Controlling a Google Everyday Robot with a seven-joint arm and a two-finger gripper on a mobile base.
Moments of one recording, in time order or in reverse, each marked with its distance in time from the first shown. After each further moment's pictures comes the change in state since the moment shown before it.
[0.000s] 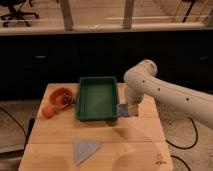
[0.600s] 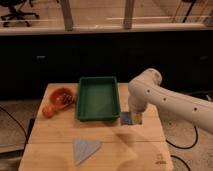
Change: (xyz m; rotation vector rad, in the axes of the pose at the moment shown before) arm 0.002 0.039 0.010 -0.022 0.006 0.002
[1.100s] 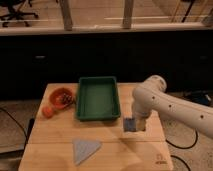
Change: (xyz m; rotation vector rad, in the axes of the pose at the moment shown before) arm 0.011 0.037 0.012 -0.034 -0.002 0.011
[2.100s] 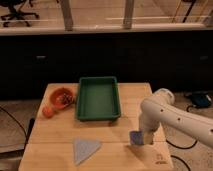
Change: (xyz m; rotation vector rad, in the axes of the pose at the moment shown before) arm 0.028 0.065 0.035 -0.083 -0.008 -0.001
